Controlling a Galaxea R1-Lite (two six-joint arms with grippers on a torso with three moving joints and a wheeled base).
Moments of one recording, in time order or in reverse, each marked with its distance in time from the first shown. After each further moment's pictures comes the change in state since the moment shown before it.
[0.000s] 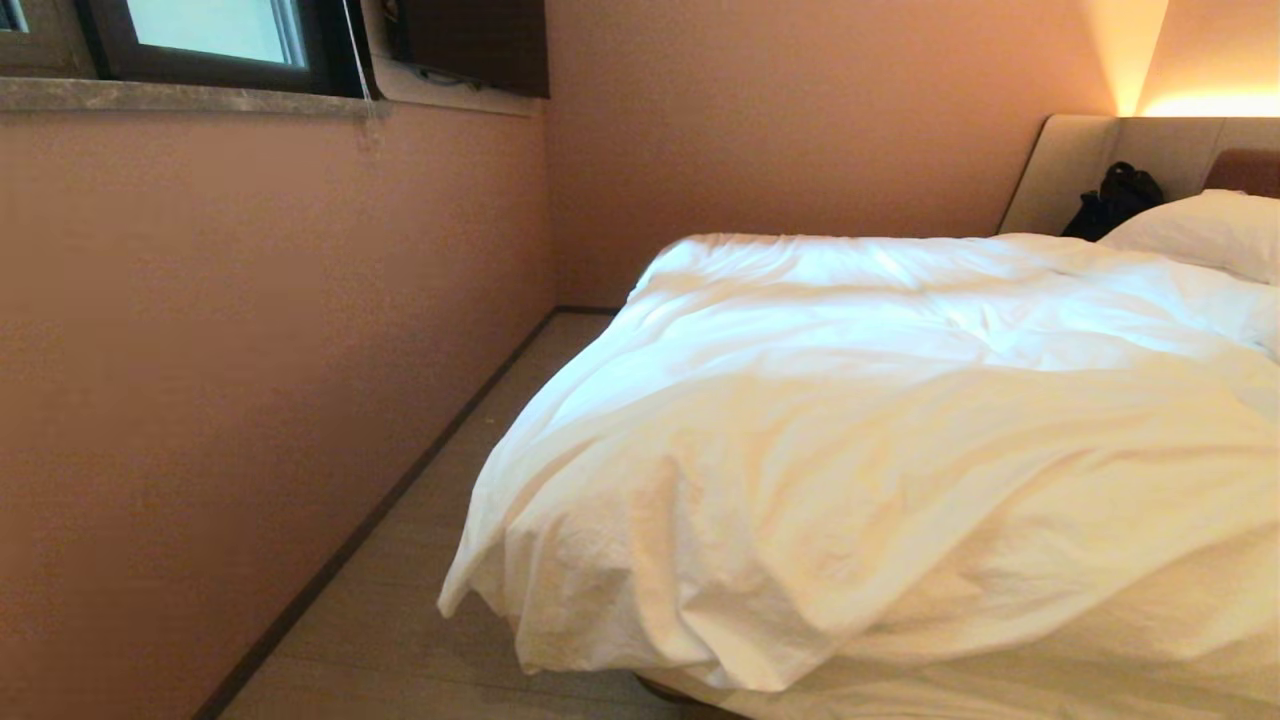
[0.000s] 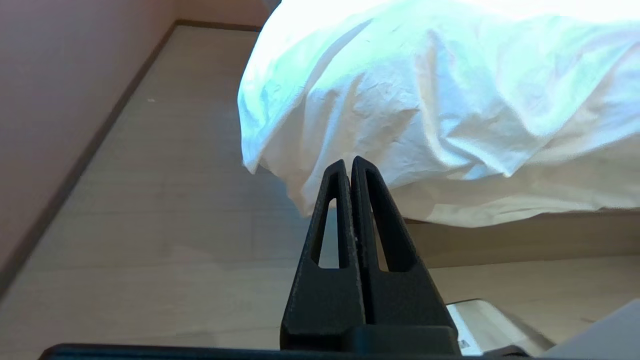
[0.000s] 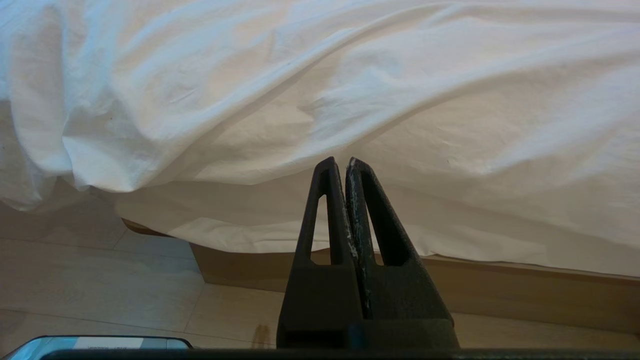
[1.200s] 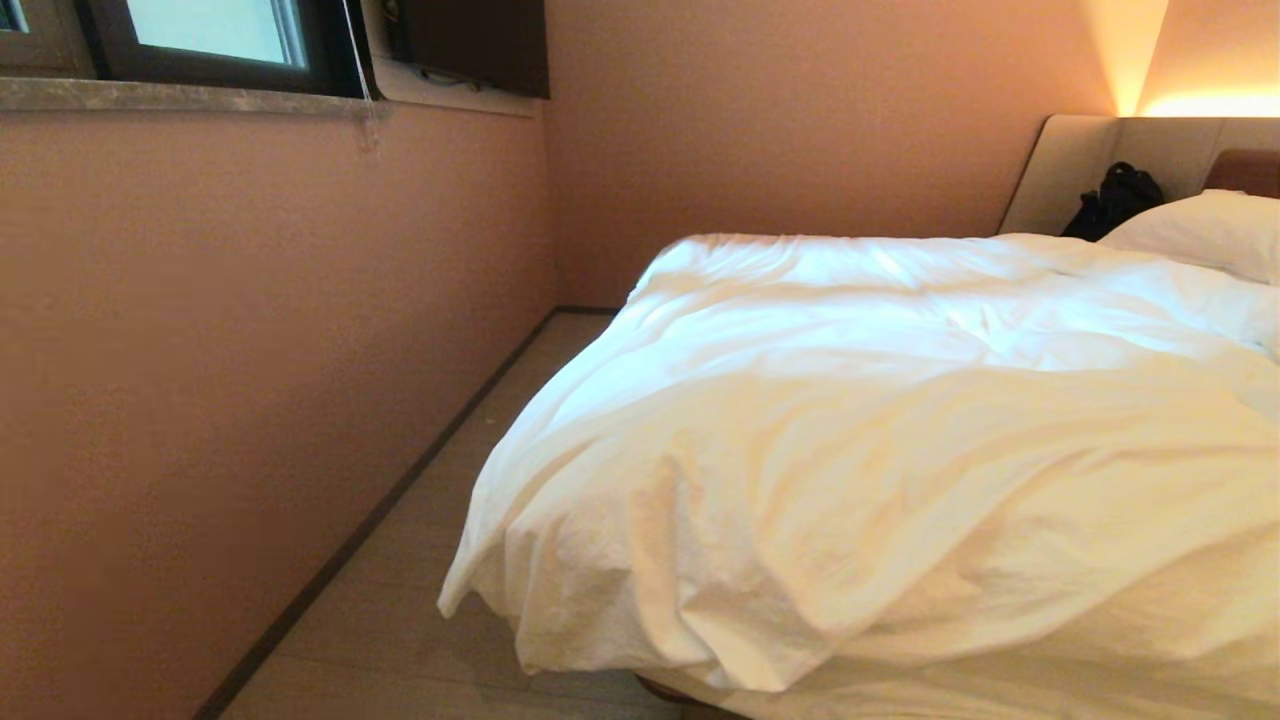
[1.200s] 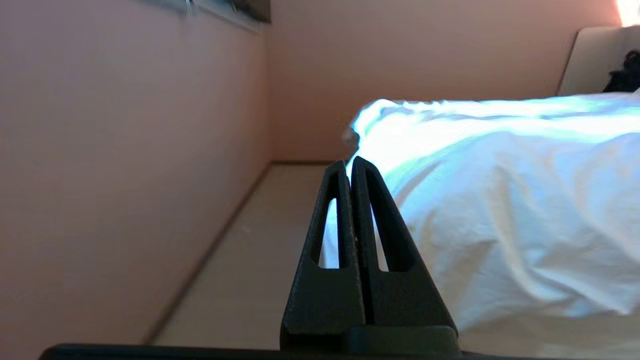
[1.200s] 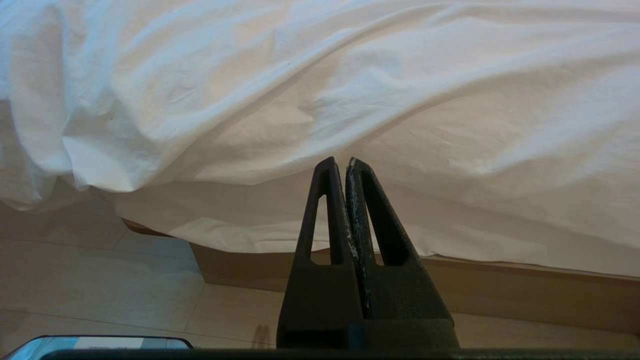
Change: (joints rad) left arm 0.000 0.000 0.082 -0.434 0.200 0.116; right arm 0.000 0.000 0.000 0.000 0.000 0.000
